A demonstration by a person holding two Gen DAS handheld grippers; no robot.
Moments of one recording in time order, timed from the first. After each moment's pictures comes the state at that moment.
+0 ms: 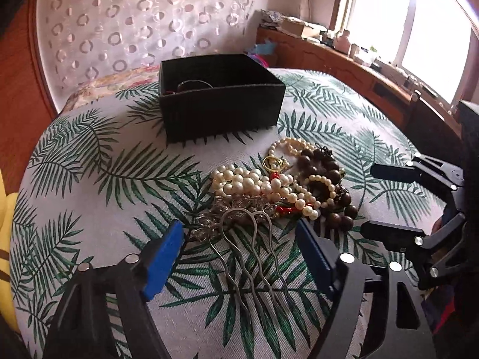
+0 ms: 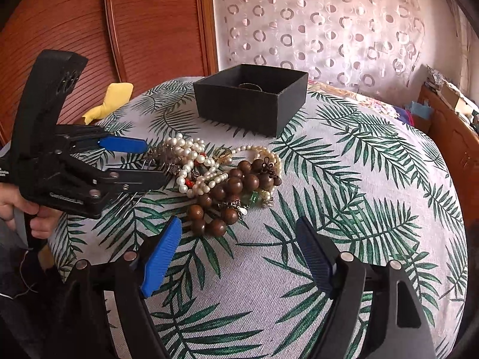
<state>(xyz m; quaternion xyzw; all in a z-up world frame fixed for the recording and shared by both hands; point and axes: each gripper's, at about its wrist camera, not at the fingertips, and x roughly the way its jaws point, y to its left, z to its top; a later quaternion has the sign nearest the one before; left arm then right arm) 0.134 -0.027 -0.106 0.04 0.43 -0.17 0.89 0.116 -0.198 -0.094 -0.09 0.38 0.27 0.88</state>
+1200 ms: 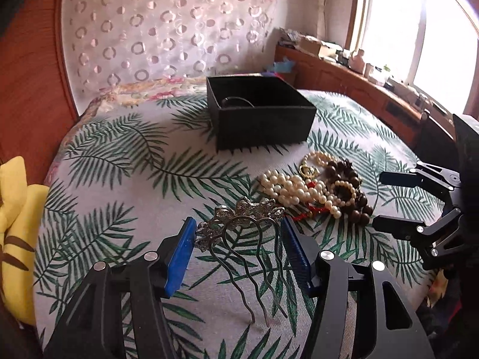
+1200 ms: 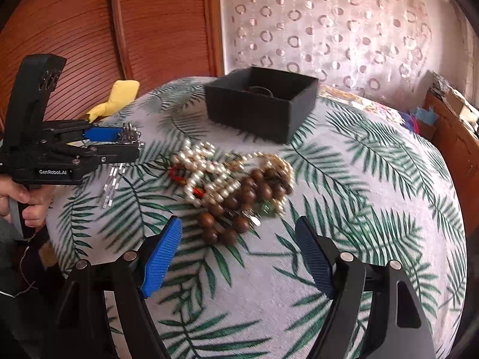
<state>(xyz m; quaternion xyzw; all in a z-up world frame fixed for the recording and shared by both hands) 0.107 0.020 -0.087 0.01 0.38 -0.13 0.91 0.119 -0.184 -0.088 -0.10 0.38 0.29 0.87</state>
